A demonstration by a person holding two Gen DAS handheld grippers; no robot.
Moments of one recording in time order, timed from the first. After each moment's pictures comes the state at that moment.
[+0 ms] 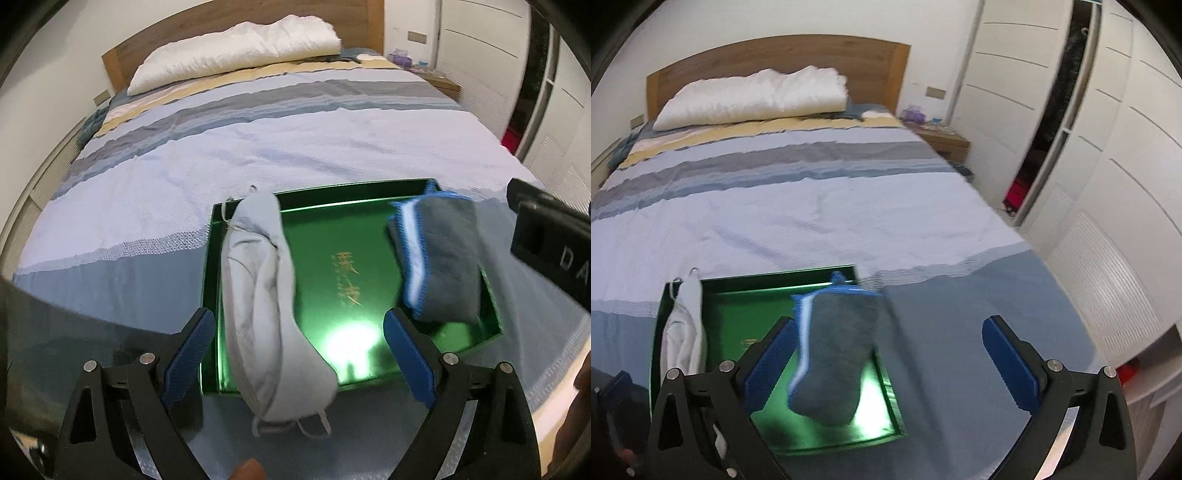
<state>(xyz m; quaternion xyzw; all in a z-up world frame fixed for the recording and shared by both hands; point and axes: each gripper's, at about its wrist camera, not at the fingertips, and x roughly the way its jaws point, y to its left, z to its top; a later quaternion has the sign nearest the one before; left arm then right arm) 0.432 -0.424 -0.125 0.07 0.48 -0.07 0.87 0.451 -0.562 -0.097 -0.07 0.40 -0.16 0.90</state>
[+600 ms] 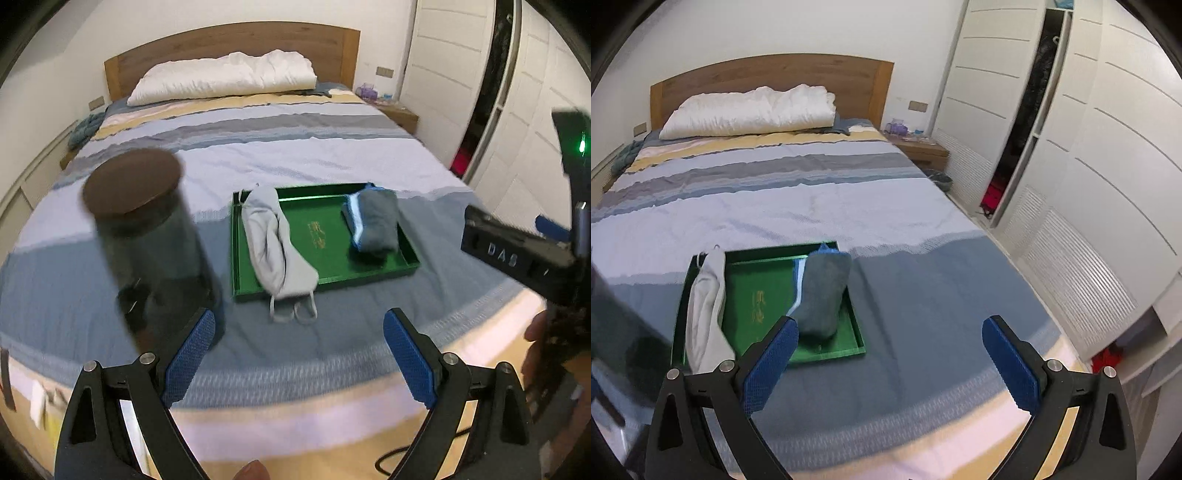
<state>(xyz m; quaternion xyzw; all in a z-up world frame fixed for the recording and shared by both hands) 0.285 -0.335 -0.048 0.01 0.44 -0.14 0.89 0.308 -0.542 -0.043 -0.07 0.37 -0.17 0.91</state>
